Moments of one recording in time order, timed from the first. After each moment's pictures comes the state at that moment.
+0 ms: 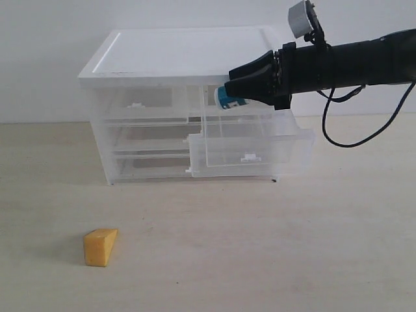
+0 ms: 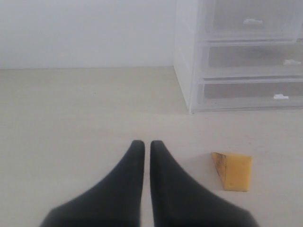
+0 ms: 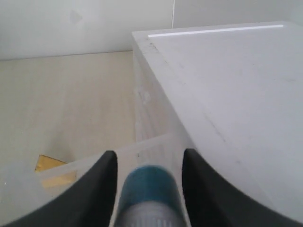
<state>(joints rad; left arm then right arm) -0.05 0.00 0.00 0.04 0.30 -0.03 0.11 2.09 -1.57 1.52 1.22 -2.00</state>
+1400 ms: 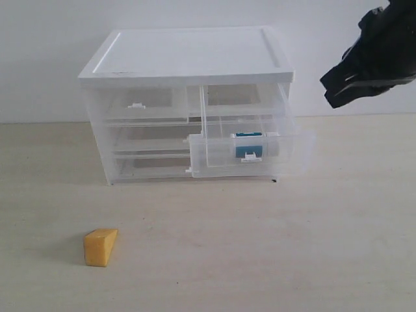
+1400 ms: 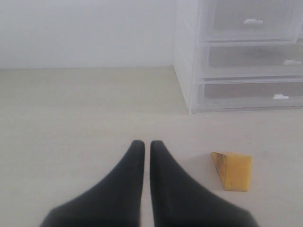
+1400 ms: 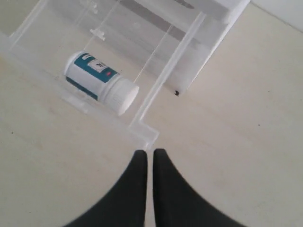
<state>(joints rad) -0.05 0.00 0.00 0.04 0.30 -0.03 0.27 1.41 -1.31 0.27 0.95 -0.49</state>
